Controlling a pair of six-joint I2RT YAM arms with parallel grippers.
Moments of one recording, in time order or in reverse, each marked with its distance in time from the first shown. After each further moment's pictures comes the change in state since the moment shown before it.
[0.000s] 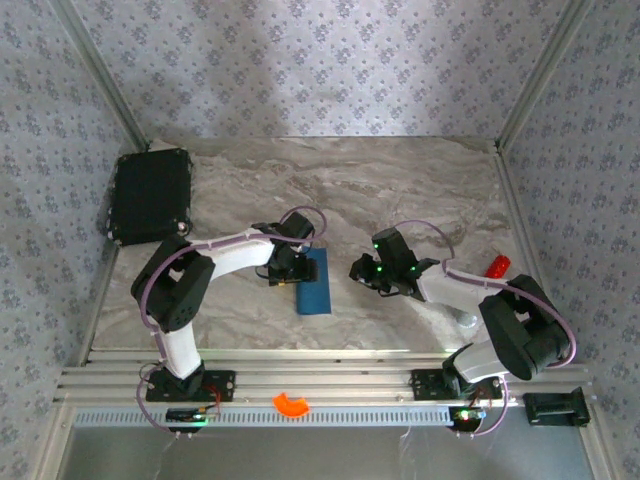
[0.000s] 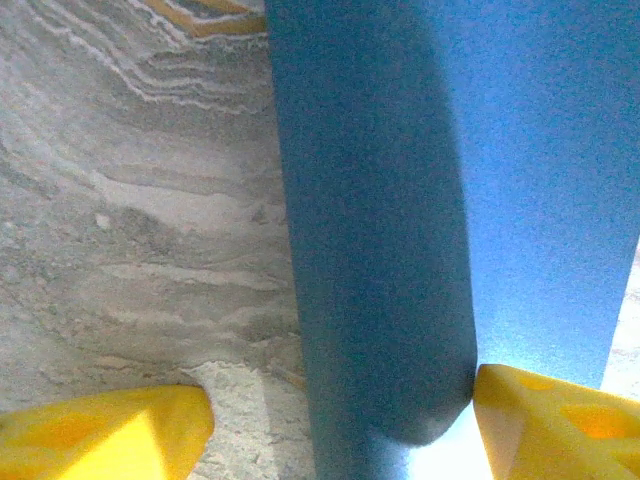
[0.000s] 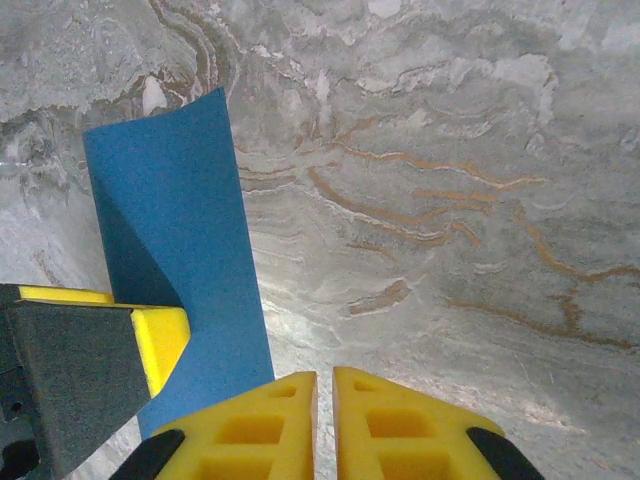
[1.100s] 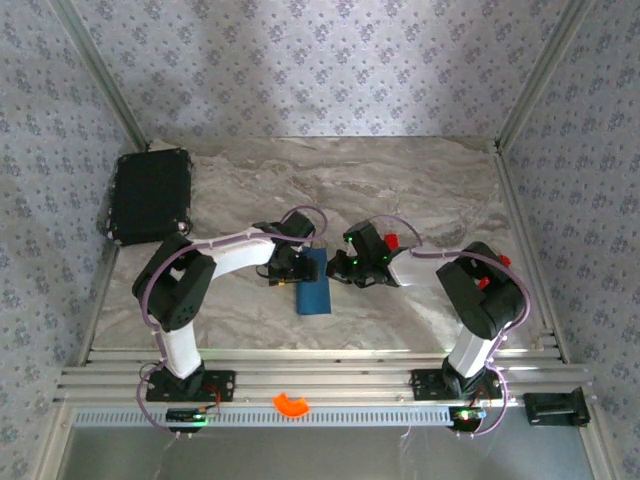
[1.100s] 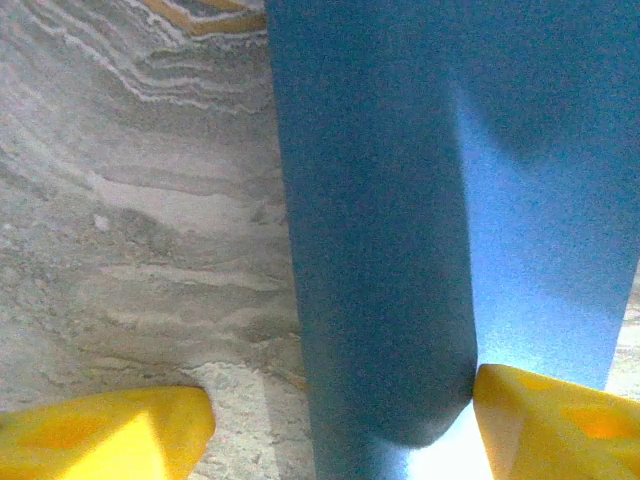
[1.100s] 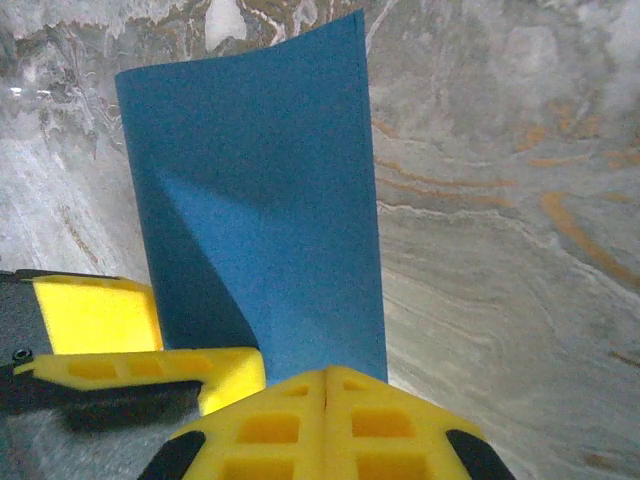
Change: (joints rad) left arm 0.000 0.008 0.006 -0.013 0.000 0.007; right arm 0.070 0.296 0.177 0.112 -0.136 -0.004
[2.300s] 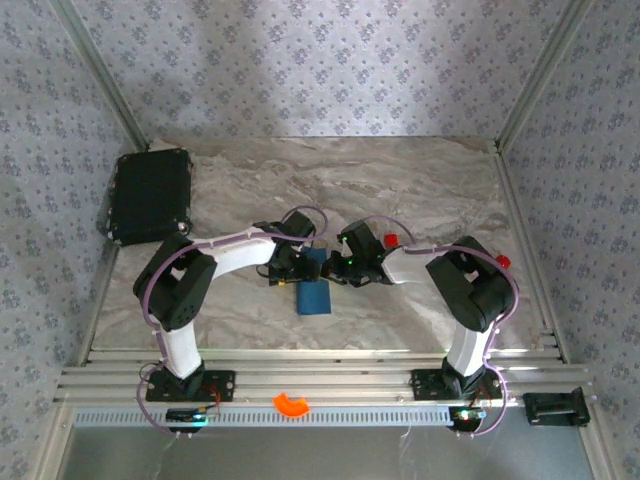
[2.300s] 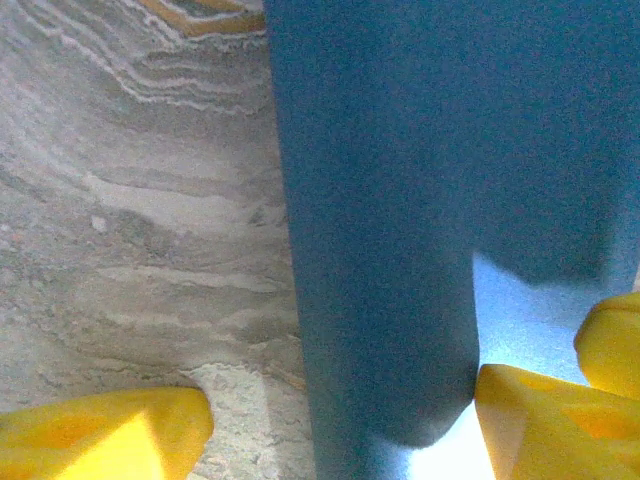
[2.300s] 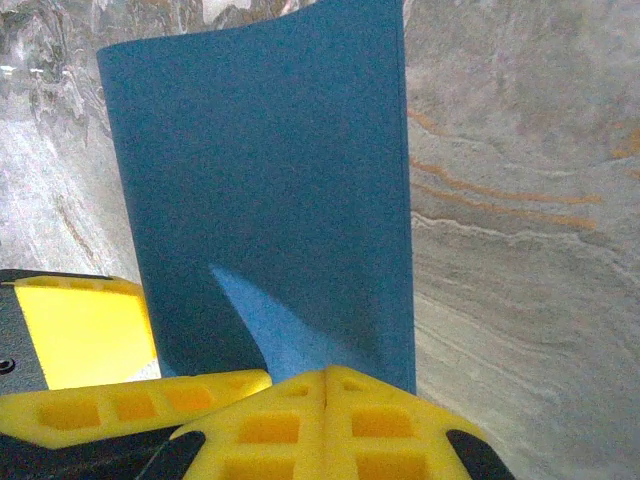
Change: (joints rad) left arm -0.001 0.006 0.006 -0.006 0.000 0.000; right arm 0.009 0.066 0.035 0.021 -0.042 0.000
